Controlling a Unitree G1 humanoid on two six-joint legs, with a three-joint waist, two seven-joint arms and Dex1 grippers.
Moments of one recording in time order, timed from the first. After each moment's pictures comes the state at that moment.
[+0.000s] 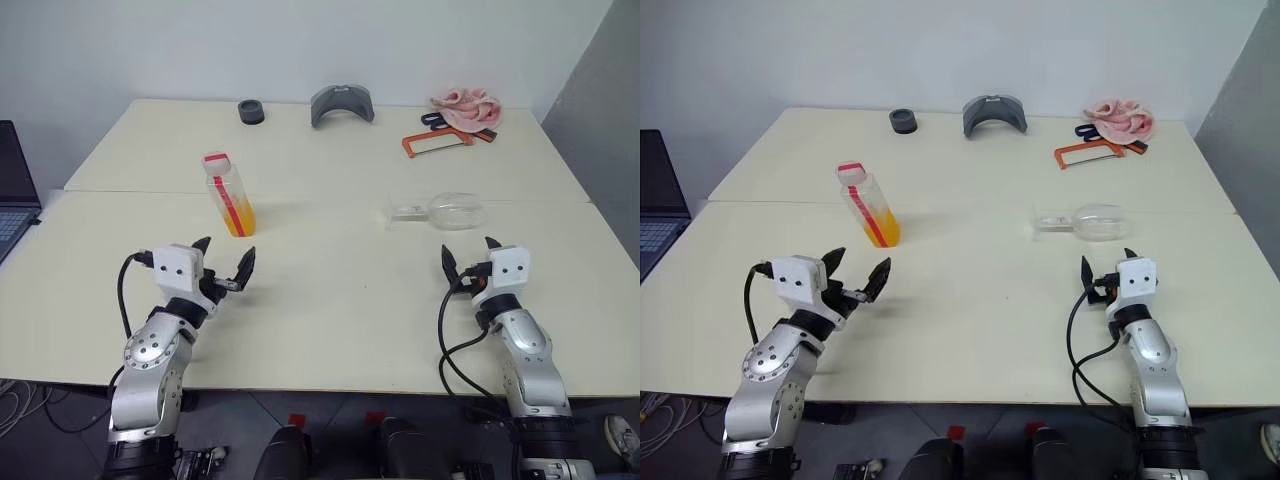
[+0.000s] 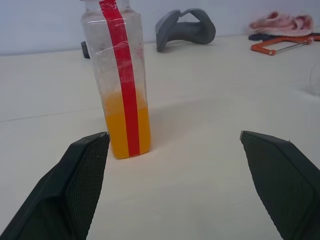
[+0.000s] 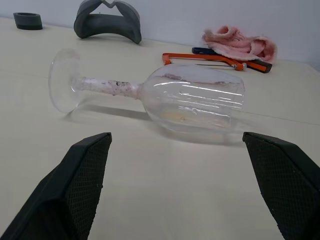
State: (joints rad) left arm -0.06 0.35 0.22 -0.20 -0.29 0.19 -0.36; right arm -0.15 -0.23 -0.13 0.01 0.09 -0.02 0.21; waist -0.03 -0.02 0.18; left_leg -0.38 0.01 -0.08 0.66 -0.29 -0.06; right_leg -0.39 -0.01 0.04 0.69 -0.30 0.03
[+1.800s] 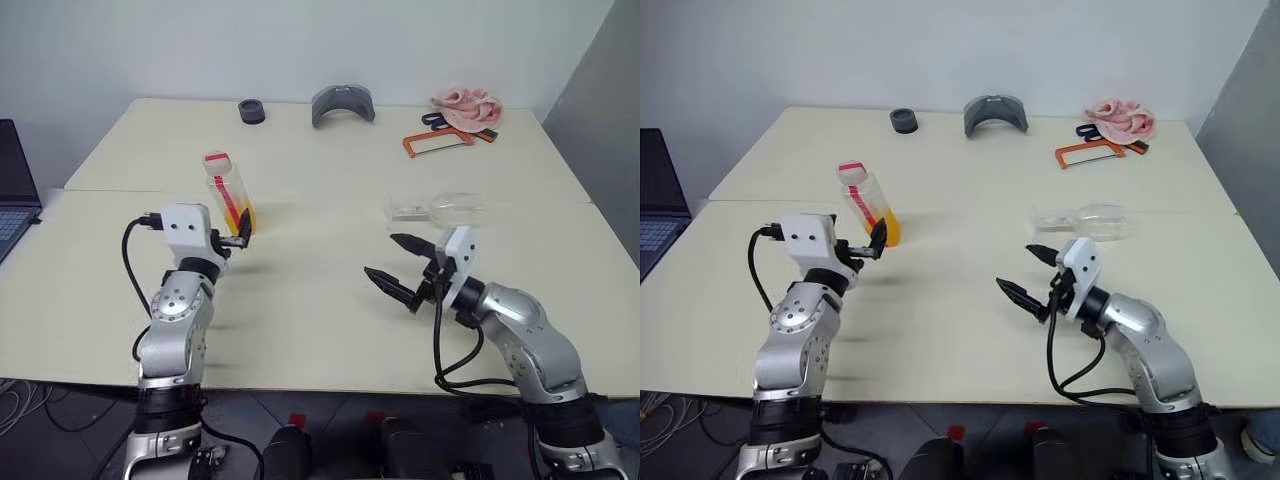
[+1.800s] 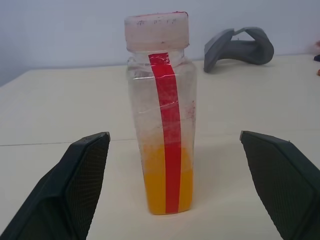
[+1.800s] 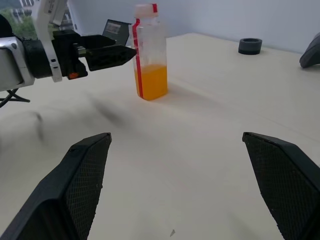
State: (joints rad) left arm -0.34 0.29 0.20 -0.05 -0.17 0.28 -0.12; right arm -0.26 -0.41 0.08 -0.31 0.41 0.38 0.69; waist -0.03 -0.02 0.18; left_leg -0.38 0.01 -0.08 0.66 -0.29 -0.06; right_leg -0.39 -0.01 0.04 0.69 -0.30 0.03
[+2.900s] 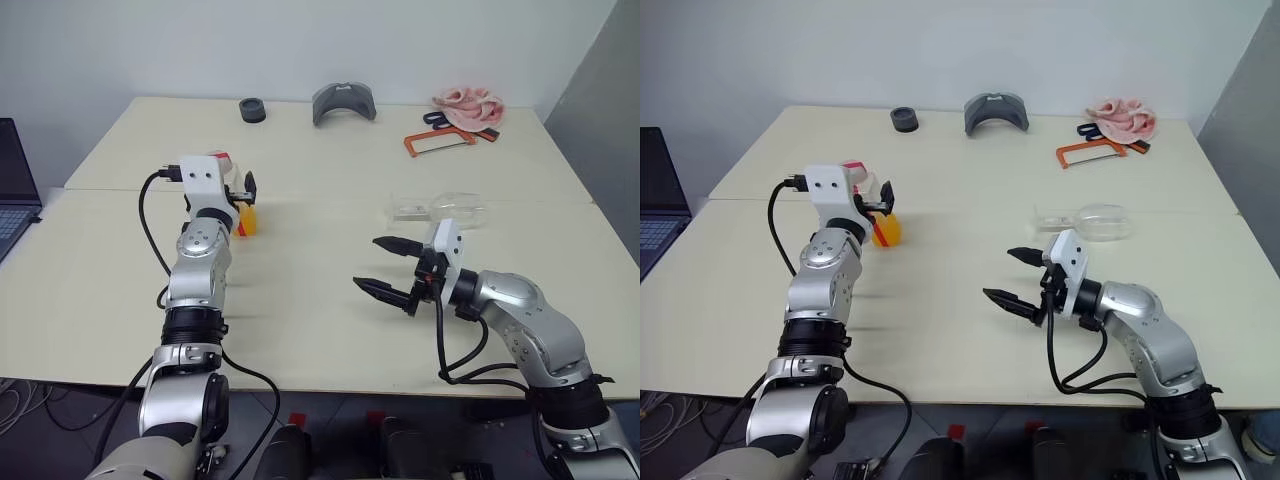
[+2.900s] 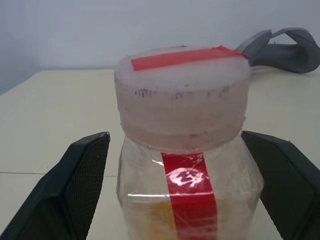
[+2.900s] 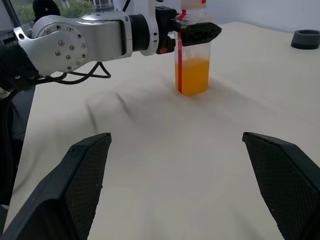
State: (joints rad) left arm -0.72 0.29 0.20 0.40 -0.09 0.21 -0.03; right arm -0.35 -0.46 0.12 -0.31 0.45 0.48 0.80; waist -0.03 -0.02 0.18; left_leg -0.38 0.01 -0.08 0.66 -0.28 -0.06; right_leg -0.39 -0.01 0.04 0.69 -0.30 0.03
